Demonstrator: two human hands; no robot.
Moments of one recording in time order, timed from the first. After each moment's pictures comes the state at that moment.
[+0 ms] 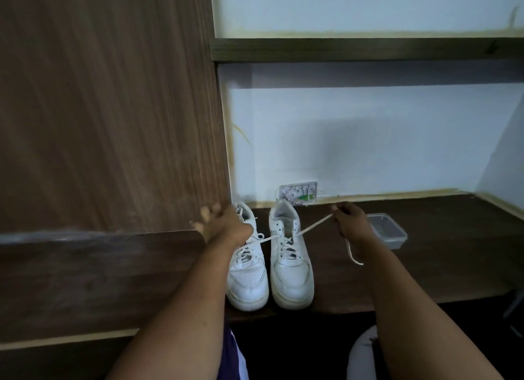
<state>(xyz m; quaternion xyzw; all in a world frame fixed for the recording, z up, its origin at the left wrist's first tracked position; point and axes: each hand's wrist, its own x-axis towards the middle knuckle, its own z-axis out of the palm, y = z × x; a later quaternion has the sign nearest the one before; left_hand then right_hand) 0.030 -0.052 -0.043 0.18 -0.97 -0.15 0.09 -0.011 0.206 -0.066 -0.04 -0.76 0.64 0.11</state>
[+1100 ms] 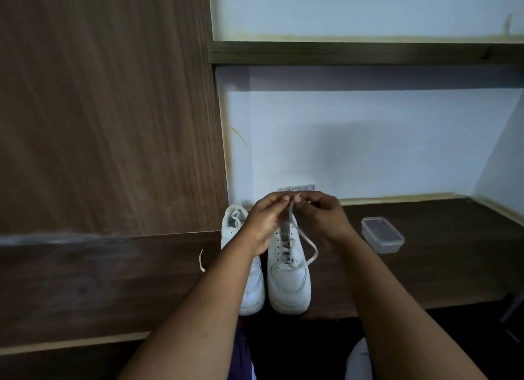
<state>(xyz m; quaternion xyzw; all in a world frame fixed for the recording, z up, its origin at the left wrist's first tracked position) 0.032 0.013 -0.025 -0.09 -0.59 -0.80 0.00 0.030 0.154 -0.016 0.15 -0.68 0.71 0.06</state>
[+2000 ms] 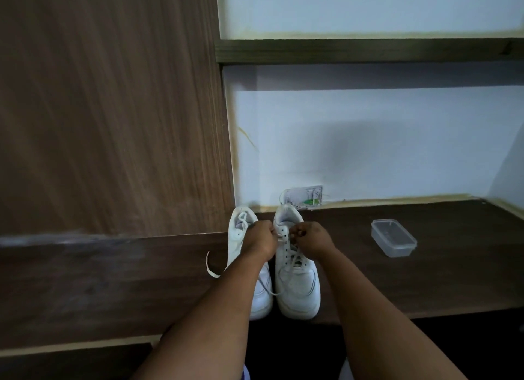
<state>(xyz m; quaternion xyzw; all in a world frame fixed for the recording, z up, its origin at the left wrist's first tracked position) 0.000 -0.012 -0.082 0.04 -0.95 -0.30 0.09 -0.013 0.132 -0.080 0.07 -0.92 0.38 0.02</state>
